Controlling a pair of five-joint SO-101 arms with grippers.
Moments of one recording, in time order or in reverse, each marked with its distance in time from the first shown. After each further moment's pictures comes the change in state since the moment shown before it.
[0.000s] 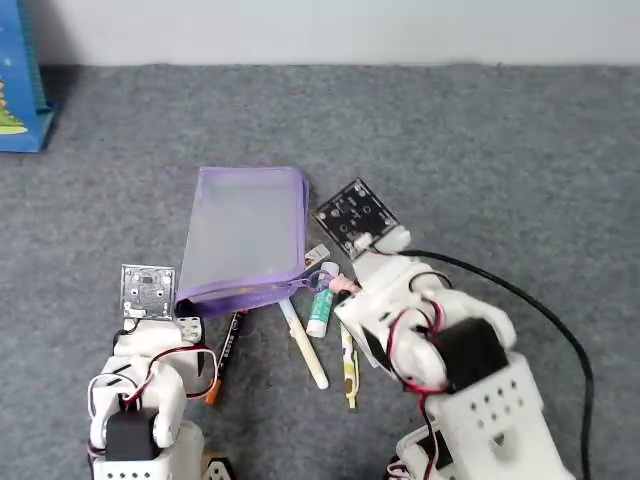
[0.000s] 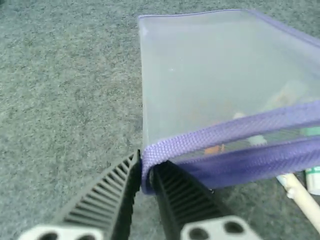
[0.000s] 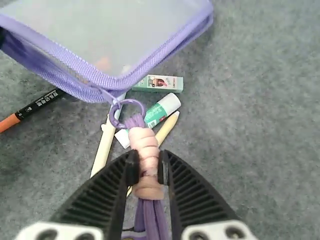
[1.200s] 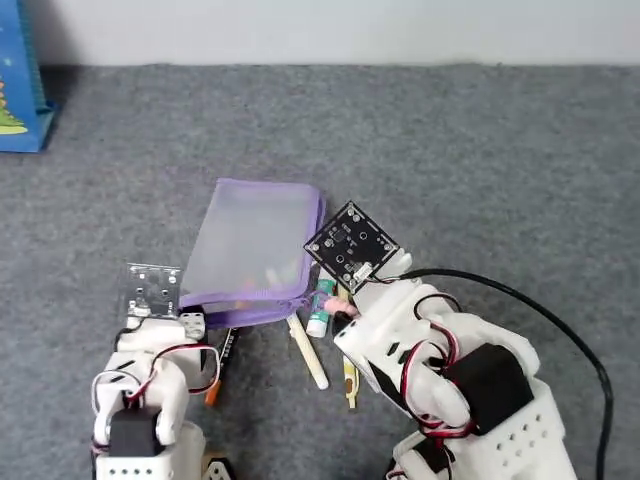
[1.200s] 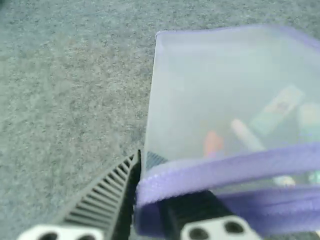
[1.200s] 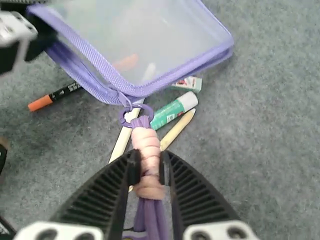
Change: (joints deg) left arm 0.7 0.0 1.1 -3.6 -0.6; right arm -6.4 -2.4 -7.6 10.5 0.0
